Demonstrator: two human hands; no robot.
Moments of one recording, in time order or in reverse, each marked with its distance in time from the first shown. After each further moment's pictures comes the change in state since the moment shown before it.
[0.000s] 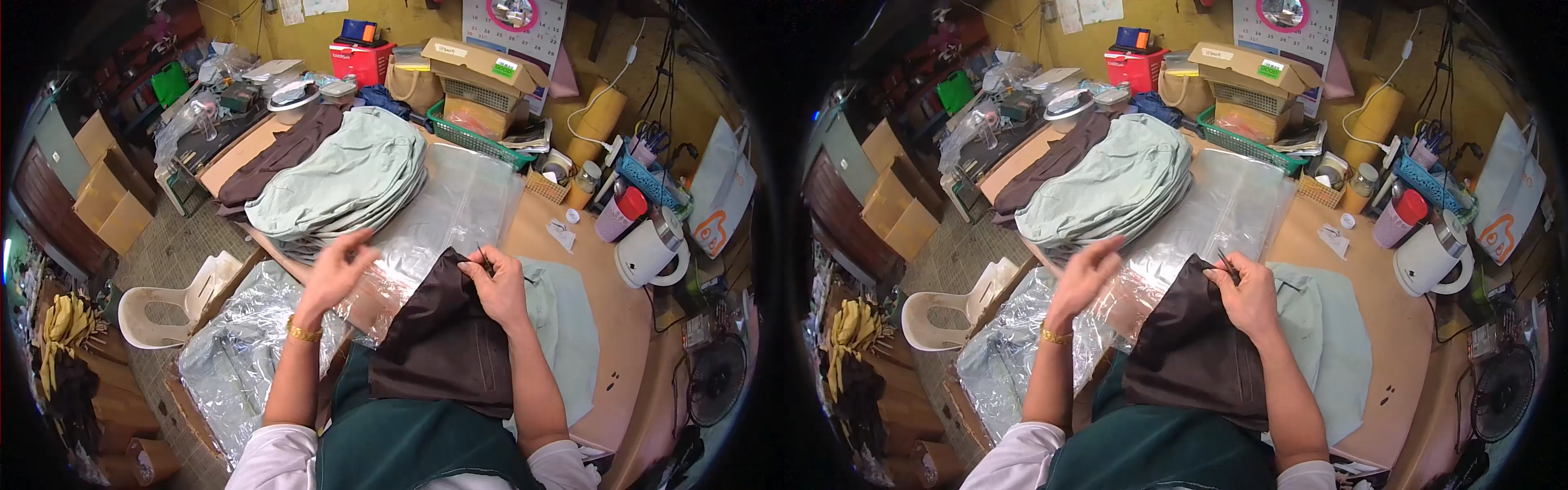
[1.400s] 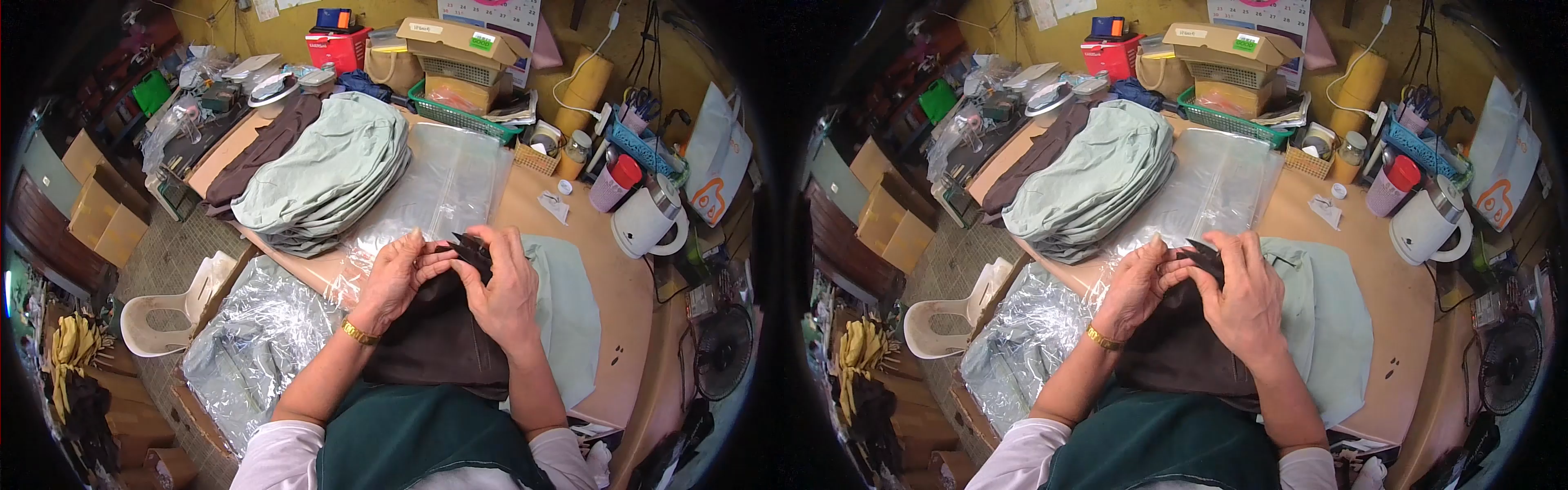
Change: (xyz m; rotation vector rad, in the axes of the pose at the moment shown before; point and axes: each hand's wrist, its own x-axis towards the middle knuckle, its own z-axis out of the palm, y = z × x) left_hand -0.021 0.005 0.098 -1.018 -0.367 -0.344; right_hand -0.036 -0.060 -0.019 -0.371 0.143 -0.228
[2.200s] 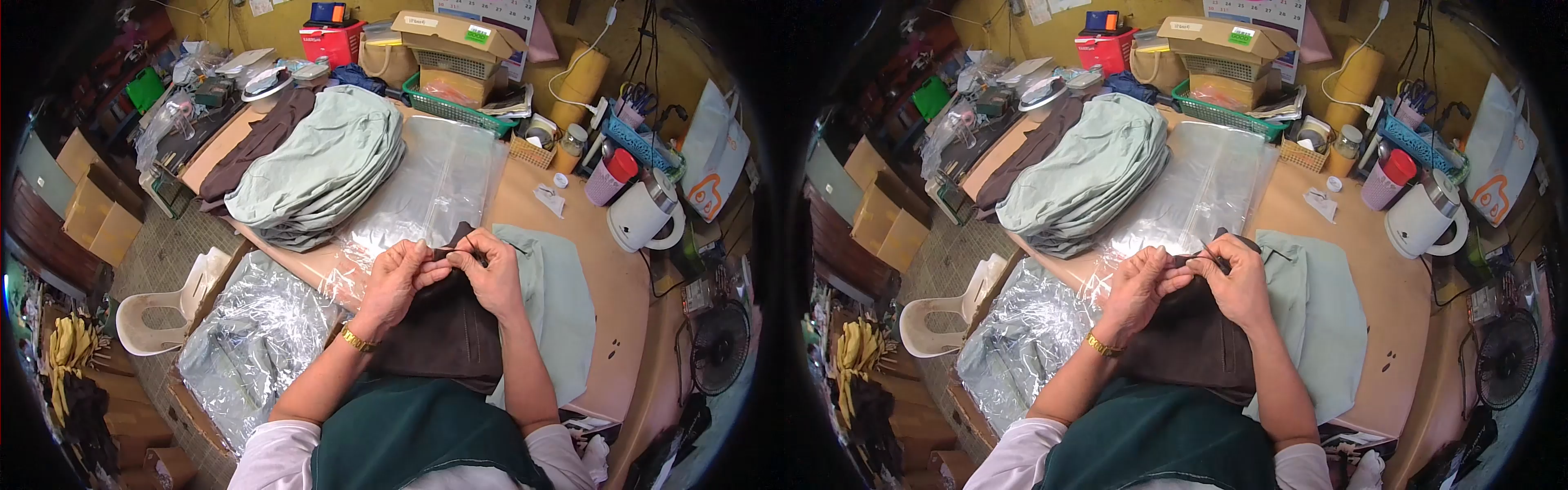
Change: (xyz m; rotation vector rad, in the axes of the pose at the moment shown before) left_hand -0.012 -0.016 -0.003 0.071 -0.004 0.050; right_hand -0.005 0.048 0.029 0.519 -0.159 0.246
